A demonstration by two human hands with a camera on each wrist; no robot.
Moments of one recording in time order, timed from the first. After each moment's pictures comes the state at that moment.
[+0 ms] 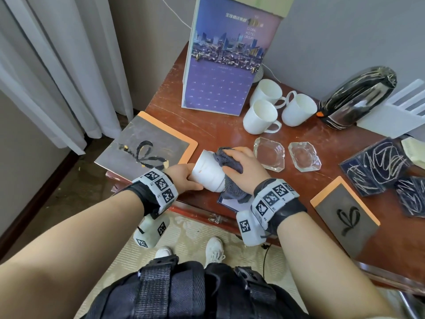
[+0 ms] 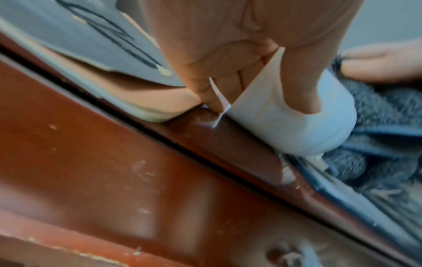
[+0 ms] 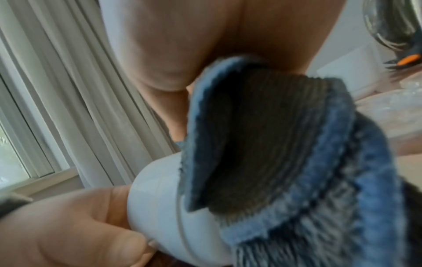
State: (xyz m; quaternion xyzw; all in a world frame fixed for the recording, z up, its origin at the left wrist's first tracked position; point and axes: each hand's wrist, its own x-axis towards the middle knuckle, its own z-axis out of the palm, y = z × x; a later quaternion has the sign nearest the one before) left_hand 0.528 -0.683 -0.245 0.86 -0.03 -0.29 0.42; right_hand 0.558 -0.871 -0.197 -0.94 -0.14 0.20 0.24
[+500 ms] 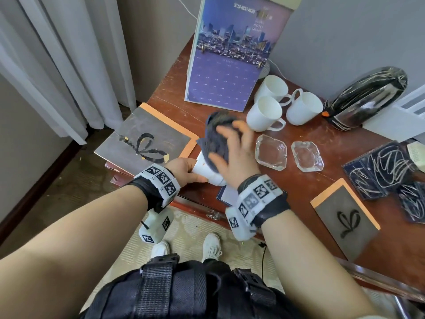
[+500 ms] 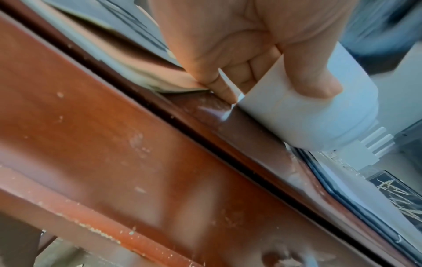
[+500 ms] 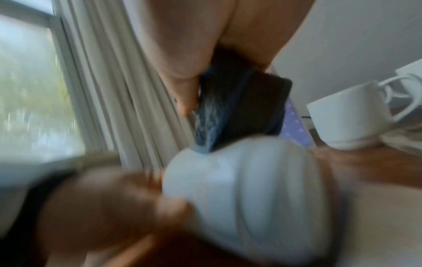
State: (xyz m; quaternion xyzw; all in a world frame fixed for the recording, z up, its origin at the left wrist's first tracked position) left_hand 0.530 -0.685 -0.262 0.84 0.01 -0.24 0.48; right_hand 0.548 -0.840 -0.199 -0.94 -0.21 -0.02 0.28
